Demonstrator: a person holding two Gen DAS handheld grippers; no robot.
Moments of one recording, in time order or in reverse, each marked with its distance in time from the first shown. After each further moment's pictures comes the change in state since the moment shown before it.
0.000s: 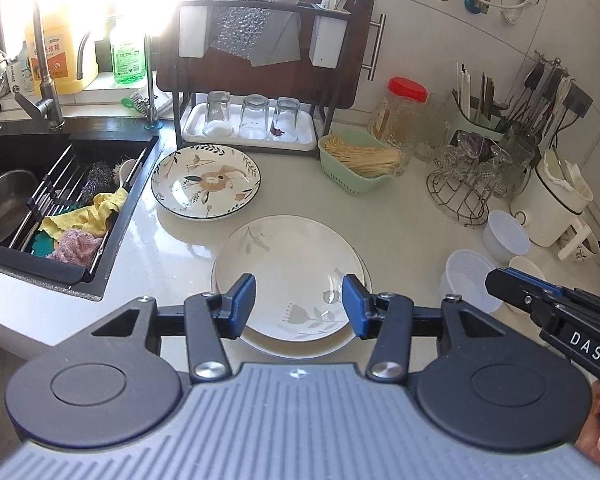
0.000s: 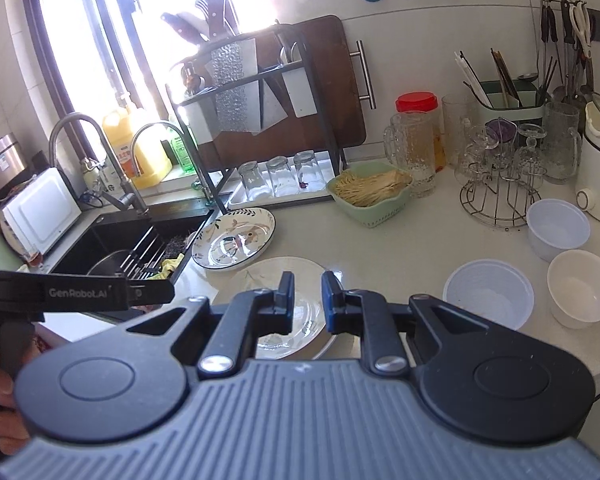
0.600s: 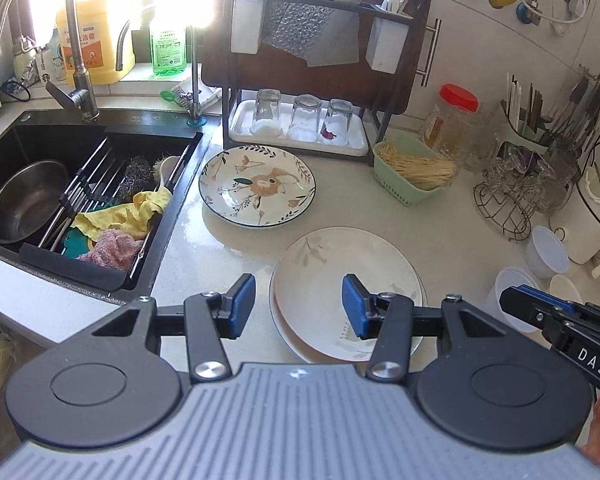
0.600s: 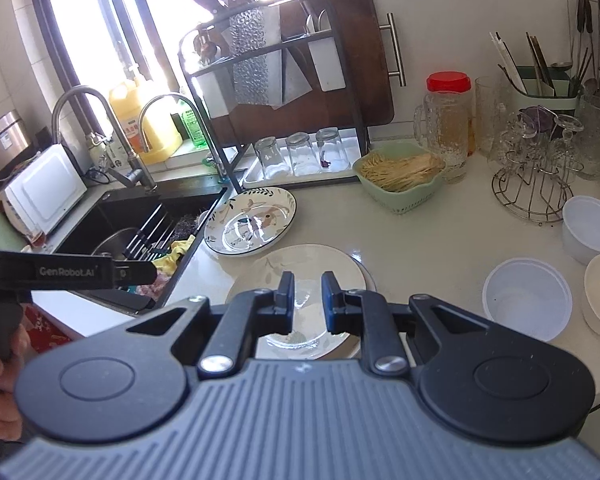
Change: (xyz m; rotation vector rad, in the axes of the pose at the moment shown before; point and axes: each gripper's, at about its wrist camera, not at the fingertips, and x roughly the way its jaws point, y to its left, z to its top) left arm 0.019 0.050 0.028 -0.051 0.029 0.072; right arm 0.046 0.026 0.012 -0.011 0.085 0.020
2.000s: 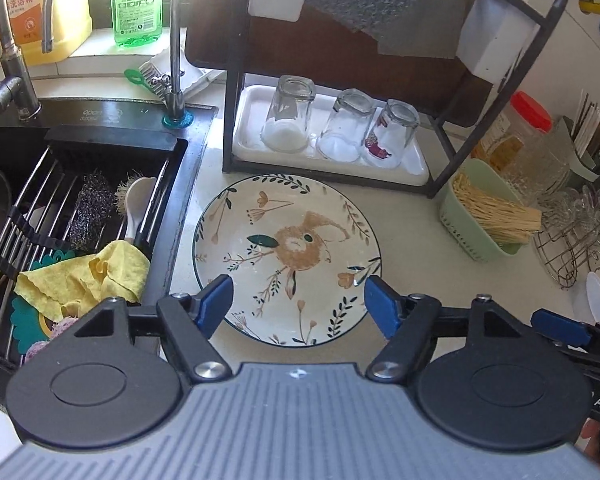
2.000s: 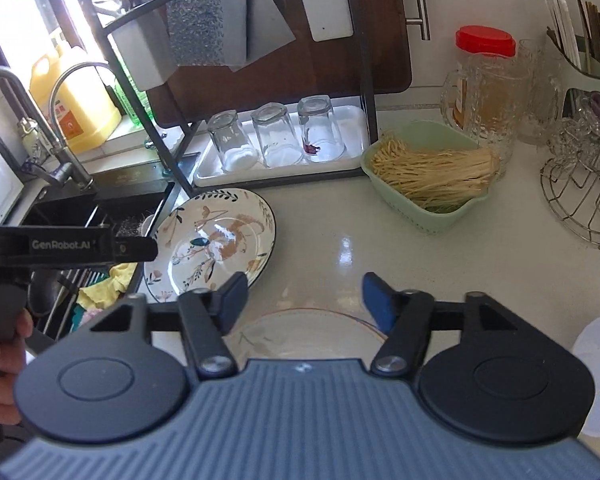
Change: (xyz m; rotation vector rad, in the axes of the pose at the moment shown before) left arm 0.201 0.087 0.127 -0.016 0.136 -0.076; right arm 0.183 0.012 0.061 0.069 0.152 -0.112
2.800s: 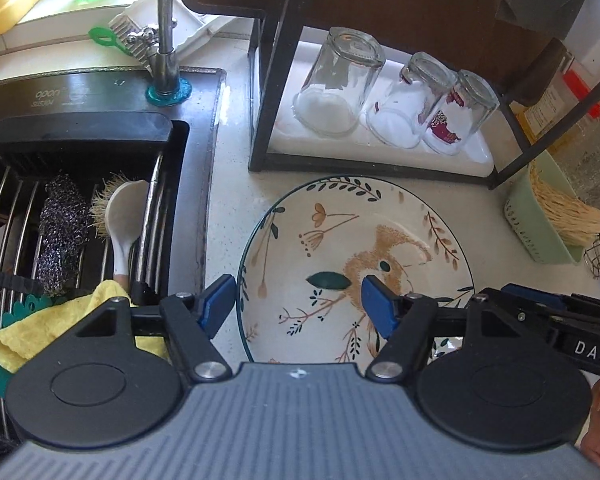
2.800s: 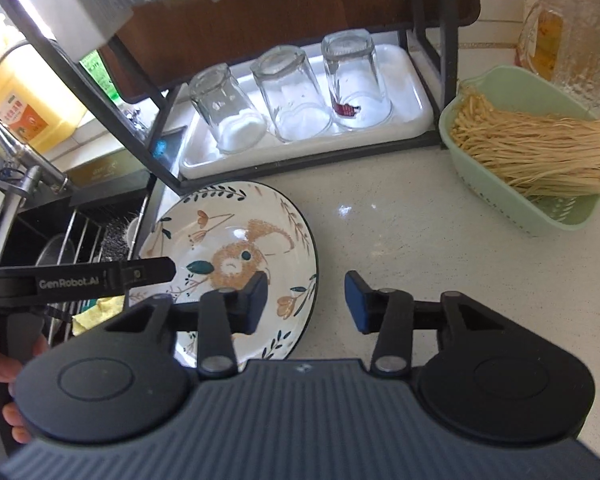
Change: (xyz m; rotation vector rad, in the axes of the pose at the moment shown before) left arm 0.107 0.064 0.054 0.057 0.162 -0.074; right arm 0.126 0.032 0.037 0.074 0.185 0.006
